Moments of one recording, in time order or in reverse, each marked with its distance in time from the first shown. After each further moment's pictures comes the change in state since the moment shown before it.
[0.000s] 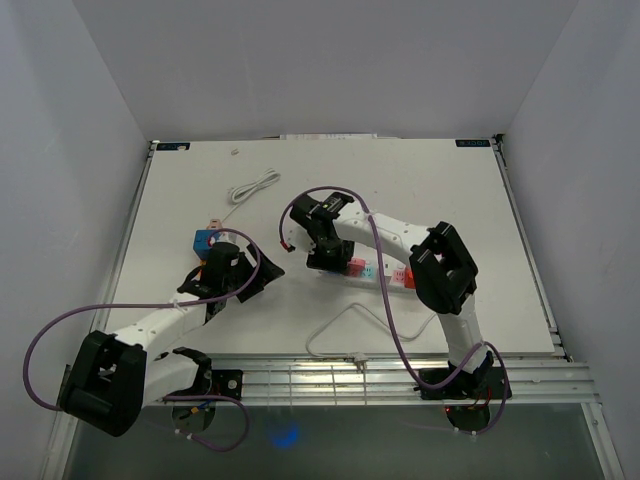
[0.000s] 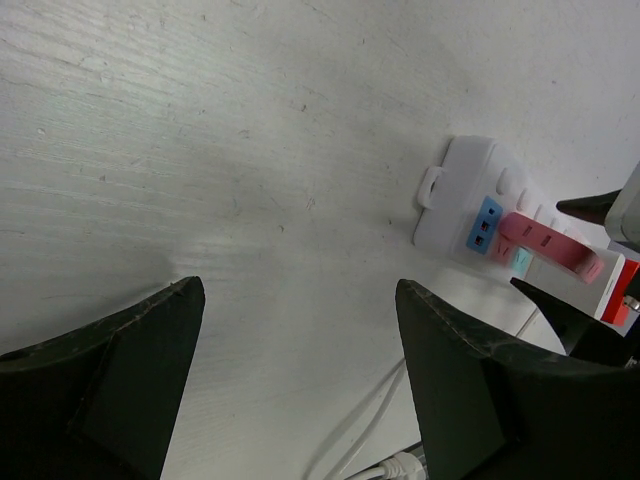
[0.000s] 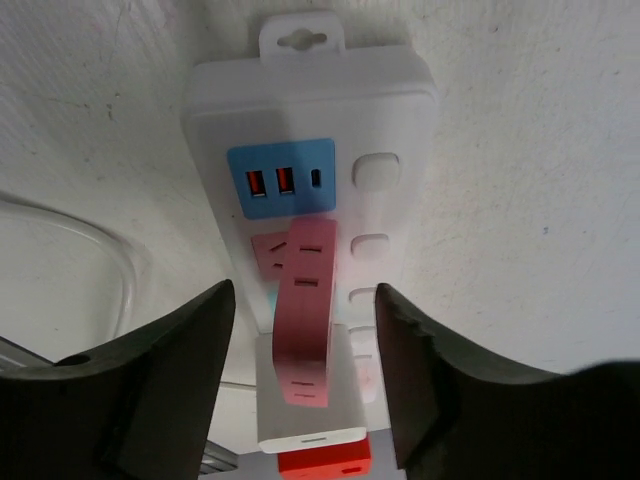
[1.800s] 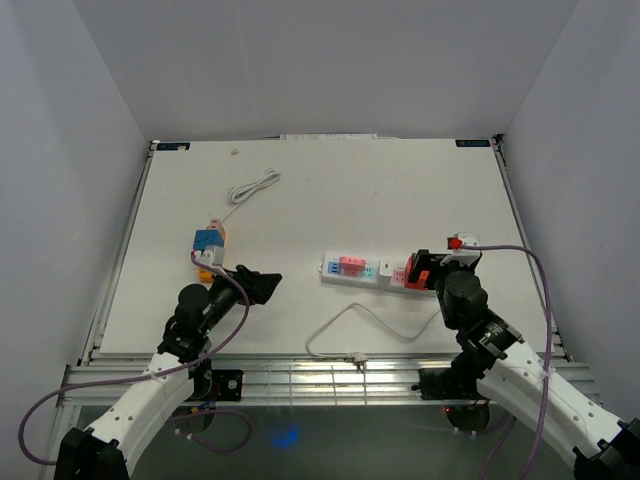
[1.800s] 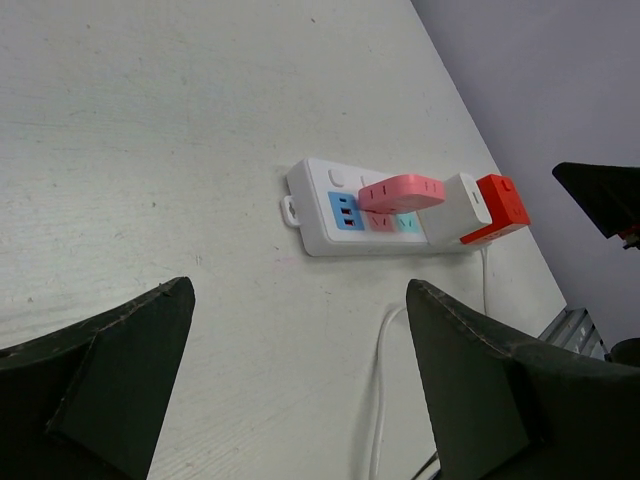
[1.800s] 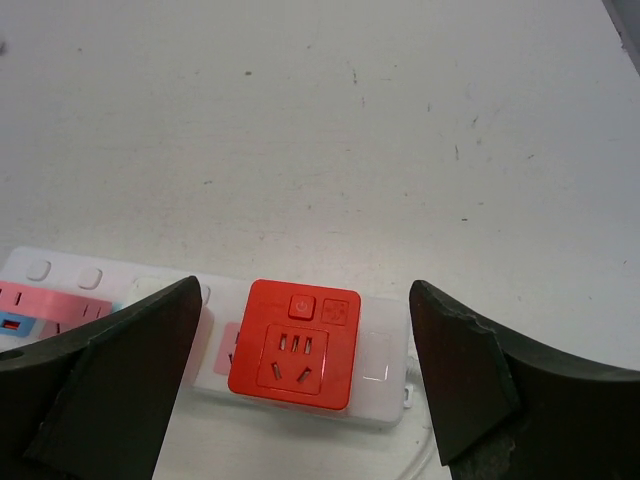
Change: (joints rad) left arm 0.000 -0.607 -0.348 0.342 0.103 0.269; right arm -0.228 -1.545 -1.400 1.095 0.467 0.724
